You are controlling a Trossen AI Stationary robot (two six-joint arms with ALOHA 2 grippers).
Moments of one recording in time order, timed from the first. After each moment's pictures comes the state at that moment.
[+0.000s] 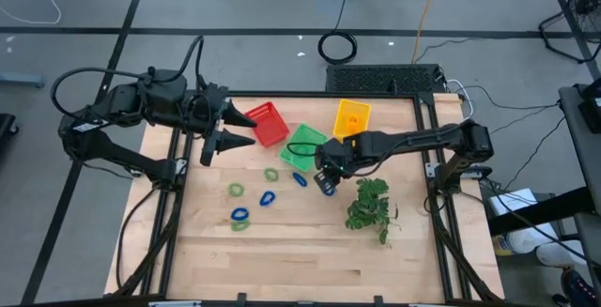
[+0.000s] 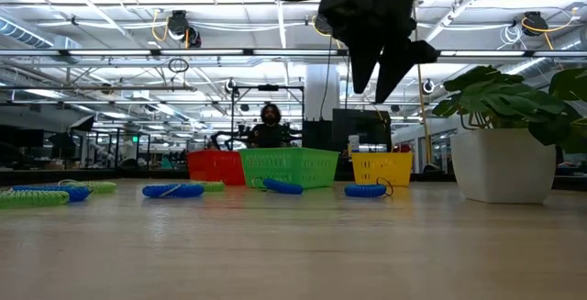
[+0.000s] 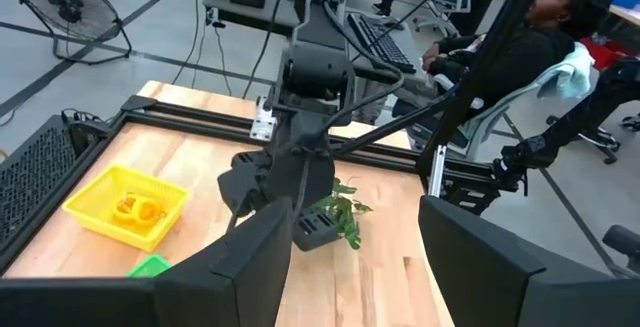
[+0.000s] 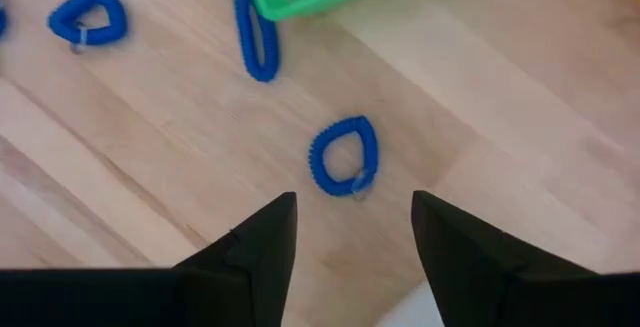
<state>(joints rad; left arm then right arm) 0.04 1.18 1.66 -0.79 0.13 -0.21 0.03 1.71 1.42 -0.99 0.05 0.96</state>
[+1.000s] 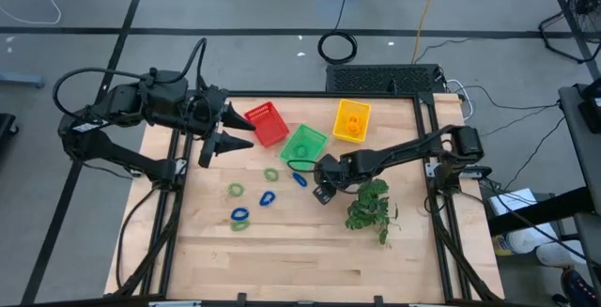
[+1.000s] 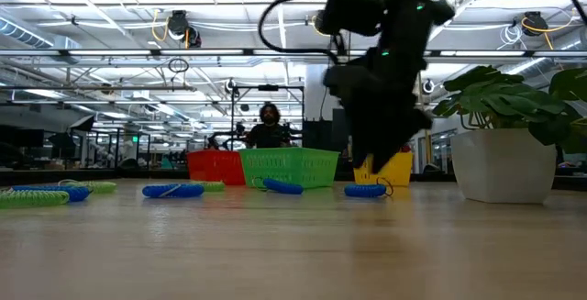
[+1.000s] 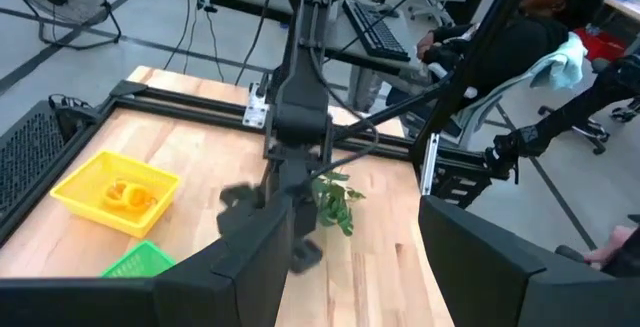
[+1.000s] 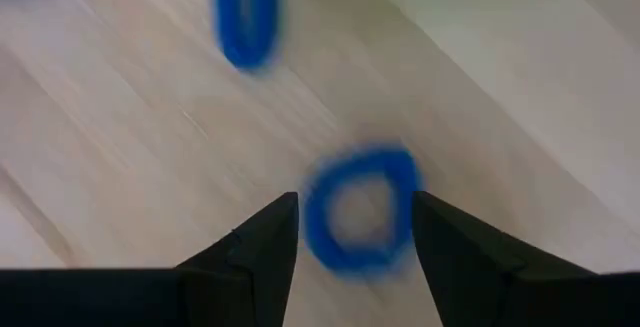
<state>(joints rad) 0.04 1.18 1.66 -0.82 0.16 -0.22 0.05 1.80 1.13 -0.56 0.08 0.85</state>
